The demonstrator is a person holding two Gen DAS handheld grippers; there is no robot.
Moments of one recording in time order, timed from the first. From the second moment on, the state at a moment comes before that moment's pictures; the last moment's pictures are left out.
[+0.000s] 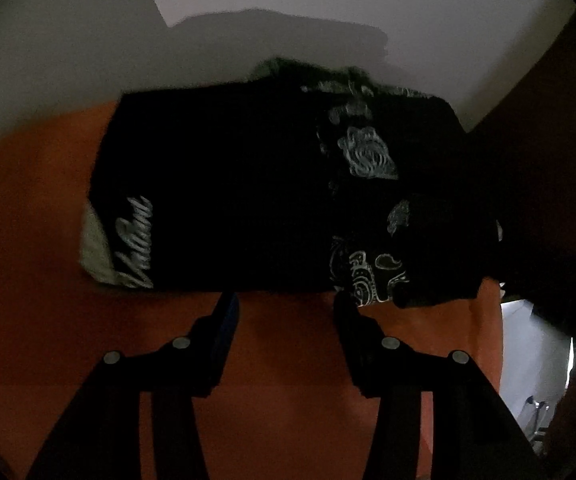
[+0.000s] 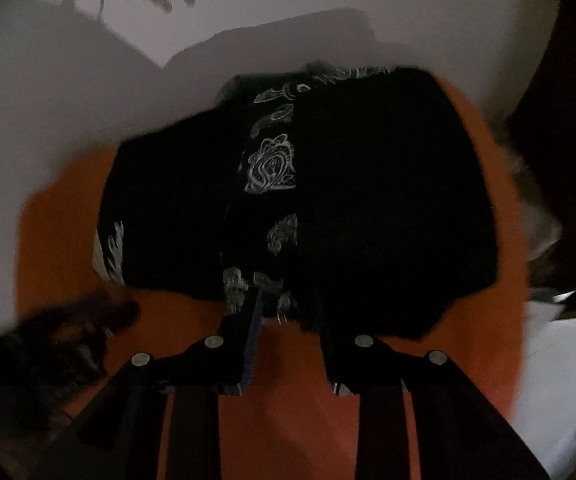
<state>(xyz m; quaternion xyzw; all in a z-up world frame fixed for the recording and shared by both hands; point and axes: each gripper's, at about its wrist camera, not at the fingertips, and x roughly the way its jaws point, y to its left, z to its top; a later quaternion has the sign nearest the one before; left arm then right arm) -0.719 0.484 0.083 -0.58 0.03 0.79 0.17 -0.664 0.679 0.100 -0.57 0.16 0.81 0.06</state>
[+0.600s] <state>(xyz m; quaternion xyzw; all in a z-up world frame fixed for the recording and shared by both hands) -0.632 0.378 0.222 -0.52 0.01 0.84 0.16 -0.557 0.568 0.200 -0.54 0.18 0.82 0.08</state>
